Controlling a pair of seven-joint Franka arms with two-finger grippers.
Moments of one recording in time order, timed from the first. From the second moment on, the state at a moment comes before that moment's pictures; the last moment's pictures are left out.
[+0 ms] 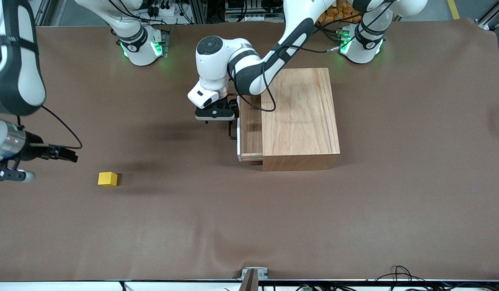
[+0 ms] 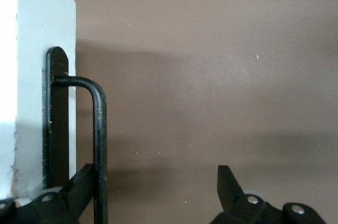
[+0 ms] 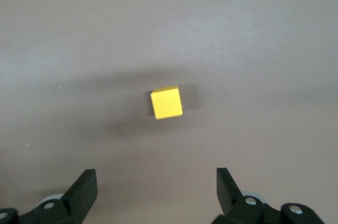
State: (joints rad) left arm -0.92 0.75 -0.14 -1.31 0.26 2.21 -1.17; right arm -0.10 0.33 -0.01 -1.64 0.02 1.89 0.01
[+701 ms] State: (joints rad) left arm -0.95 0.76 -0.15 -1.31 0.26 2.27 -1.17; right arm -0.10 0.51 0.00 -1.76 0.02 2.20 0.01
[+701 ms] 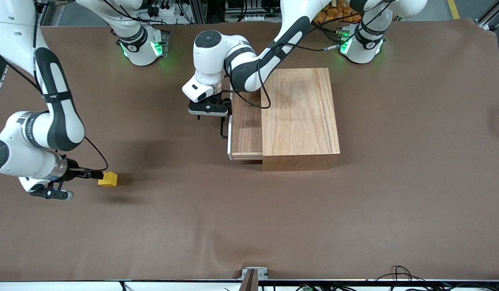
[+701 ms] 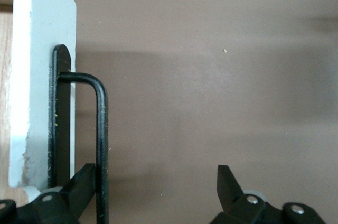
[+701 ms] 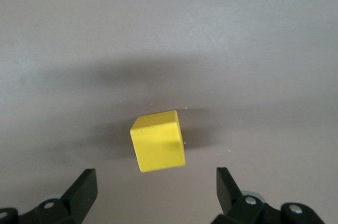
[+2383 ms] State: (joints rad) left arm -0.85 0.55 -0.15 -1.27 0.16 2.11 -1.16; right arm -0.10 0.62 0.00 -1.76 0.02 2.35 -0.14
